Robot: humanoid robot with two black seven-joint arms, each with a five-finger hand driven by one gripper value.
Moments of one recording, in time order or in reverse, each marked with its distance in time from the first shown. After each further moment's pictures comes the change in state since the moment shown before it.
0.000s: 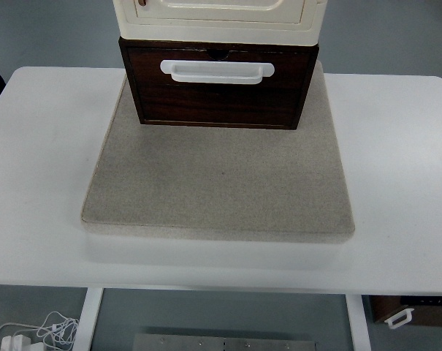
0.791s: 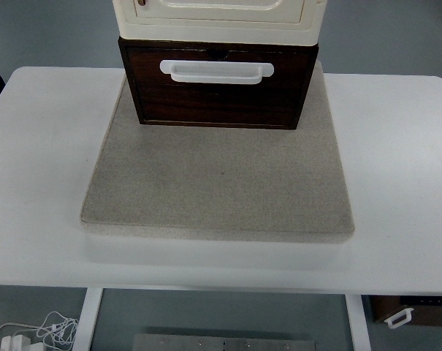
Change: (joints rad) left arm 0.118 0.038 0.015 0.444 -0.303 0.298 0.141; right arm 0.000 0.000 -0.002 0.000 -0.003 0.000 0.000
